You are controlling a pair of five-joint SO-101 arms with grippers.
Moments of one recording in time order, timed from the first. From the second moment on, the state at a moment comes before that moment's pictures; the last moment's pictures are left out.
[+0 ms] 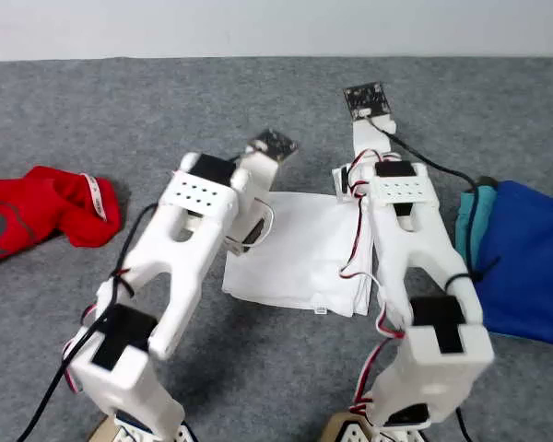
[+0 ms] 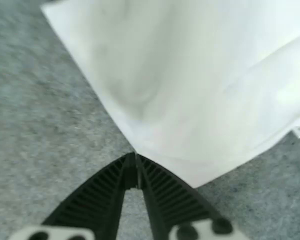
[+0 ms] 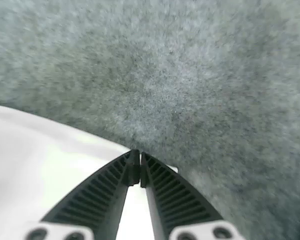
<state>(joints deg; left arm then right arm) 17.1 10.0 2.2 86.5 -5.4 -6.2 10.2 9.9 46.2 7.4</state>
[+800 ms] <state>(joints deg) -24.1 -8.3 1.4 88.0 -4.4 -13.6 0.2 22.4 79.1 7.3</state>
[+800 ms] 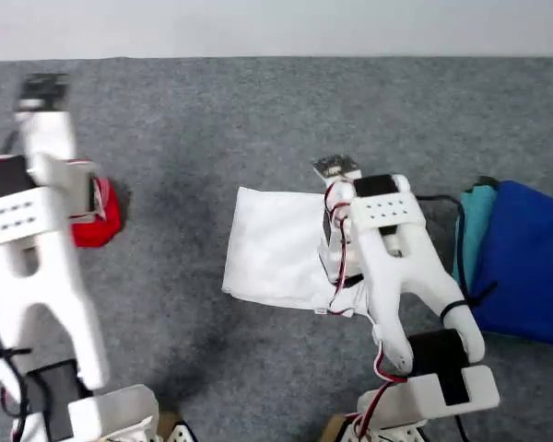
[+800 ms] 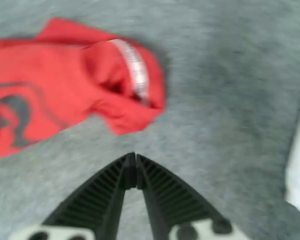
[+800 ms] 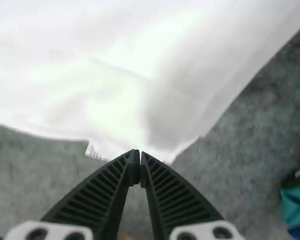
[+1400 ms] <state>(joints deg) -32.5 -8.7 1.4 88.0 -5.1 -6.1 4.9 25.5 75.3 15.8</state>
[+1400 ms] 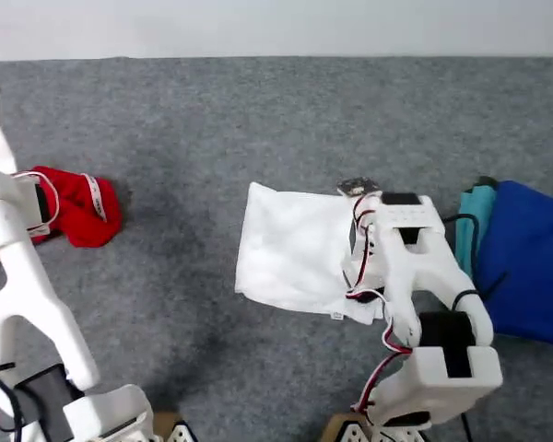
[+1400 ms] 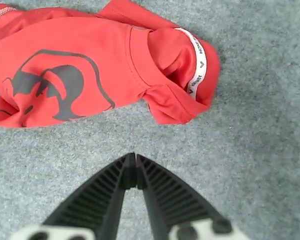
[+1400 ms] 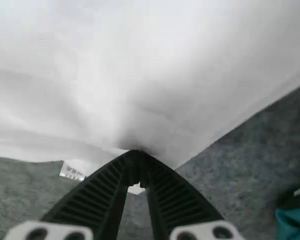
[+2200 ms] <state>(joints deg) -32.5 -8.7 1.4 92.4 -5.2 -21.5 -1.8 14.6 87.0 8.2</state>
